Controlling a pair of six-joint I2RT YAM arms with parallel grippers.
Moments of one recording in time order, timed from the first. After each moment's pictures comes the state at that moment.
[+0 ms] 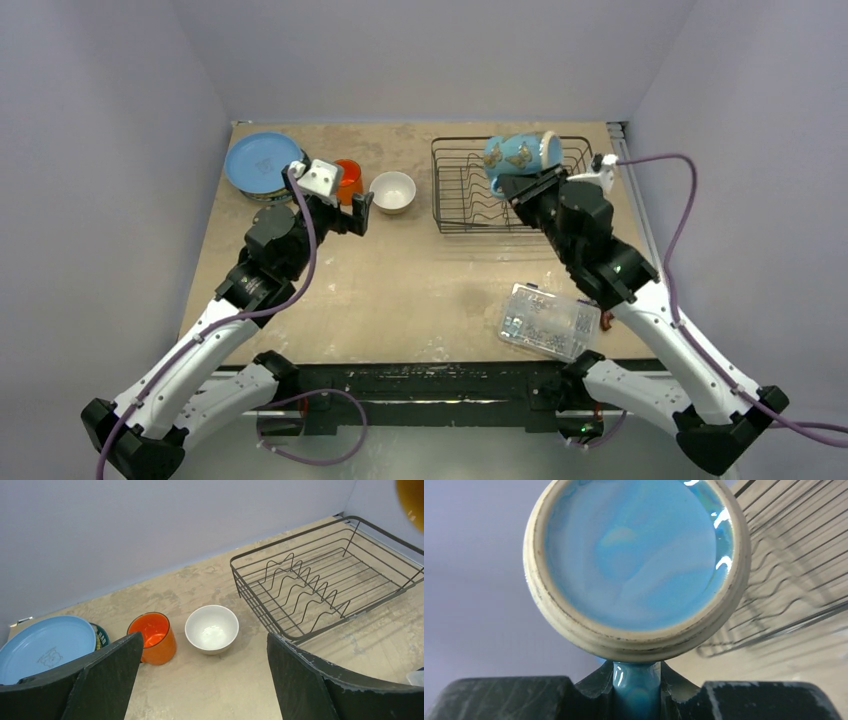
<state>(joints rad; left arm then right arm) -0.58 0.84 0.86 -0.01 -0.20 0.06 0.61 0.93 1.04 -0.31 0.34 1.14</state>
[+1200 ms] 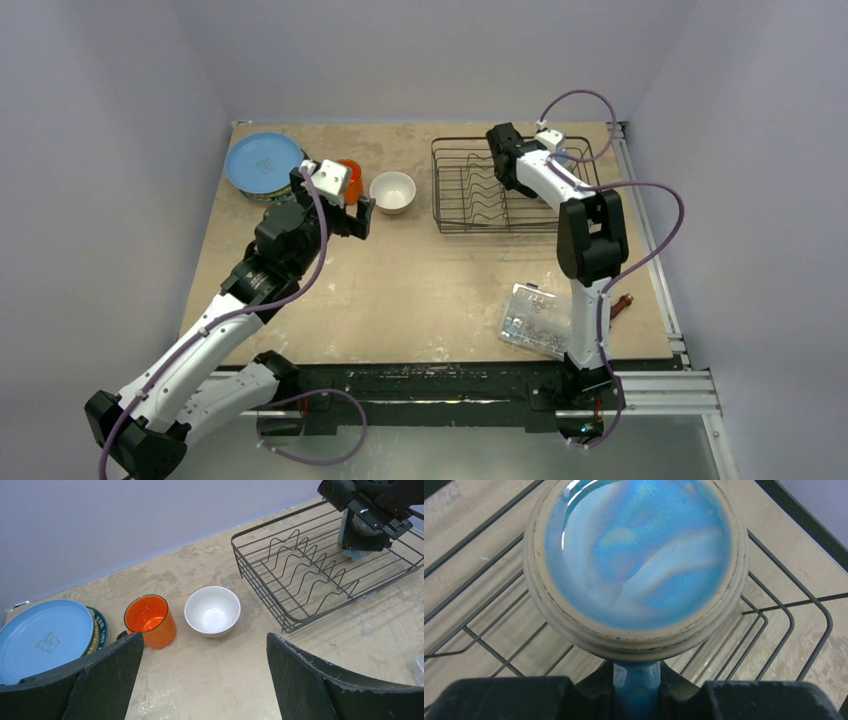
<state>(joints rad) -0.58 0.88 0.86 -0.07 -0.20 0.06 0.30 2.13 1.74 -0.81 0.87 0.89</state>
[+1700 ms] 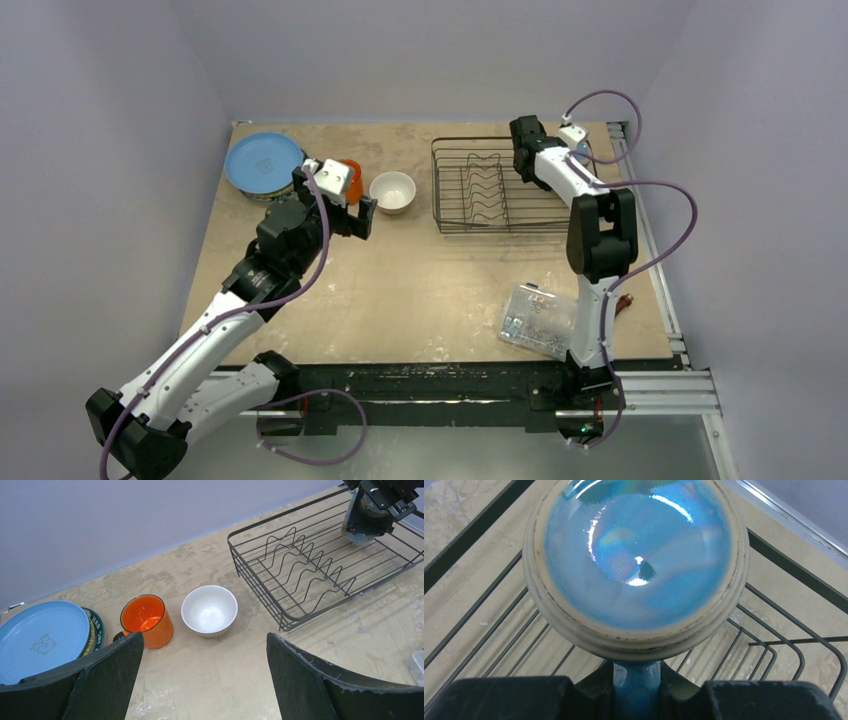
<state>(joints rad) -0.58 0.89 0.87 -0.07 -0.19 0.06 0.21 2.13 1.74 -0.71 0.84 0.90</state>
